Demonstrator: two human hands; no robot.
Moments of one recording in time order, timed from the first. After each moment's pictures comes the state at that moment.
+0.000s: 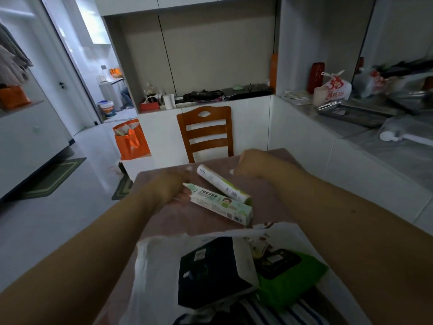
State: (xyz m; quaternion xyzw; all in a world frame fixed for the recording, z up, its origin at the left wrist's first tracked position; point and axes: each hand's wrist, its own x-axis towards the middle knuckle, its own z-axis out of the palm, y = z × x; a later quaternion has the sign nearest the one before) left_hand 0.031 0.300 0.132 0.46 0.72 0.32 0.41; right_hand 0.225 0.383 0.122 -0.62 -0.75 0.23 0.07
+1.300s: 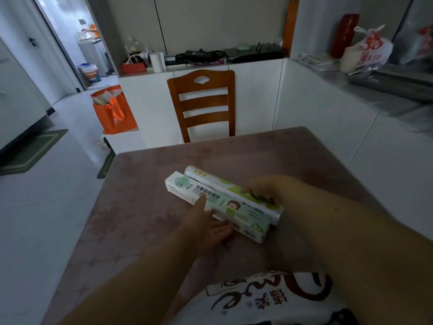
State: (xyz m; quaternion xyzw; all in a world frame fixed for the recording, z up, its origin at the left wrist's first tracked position) left_hand 0.041 0.421 -0.078 0.12 0.53 0.40 0.74; right_hand 0.201 0.520 -0.047 -0.64 -0.58 0.50 -0.11
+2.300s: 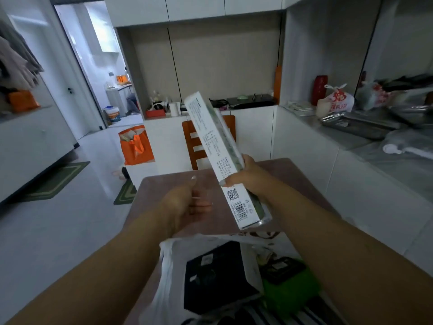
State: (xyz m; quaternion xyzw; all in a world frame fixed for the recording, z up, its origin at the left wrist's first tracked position) left_hand 0.035 0.294 0.103 0.32 0.63 0.43 0.56; right_hand 0.211 0.351 0.108 -0.45 -0.64 0.53 0.33
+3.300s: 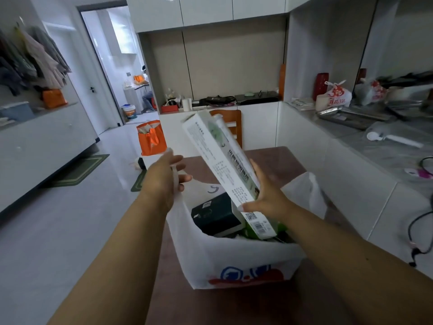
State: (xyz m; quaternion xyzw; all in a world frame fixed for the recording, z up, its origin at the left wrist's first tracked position) left_hand 0.065 0.130 0.157 0.28 0.61 0.60 0.43; right_hand 0.280 0.177 0.073 -0.40 -0.75 0.41 0.33
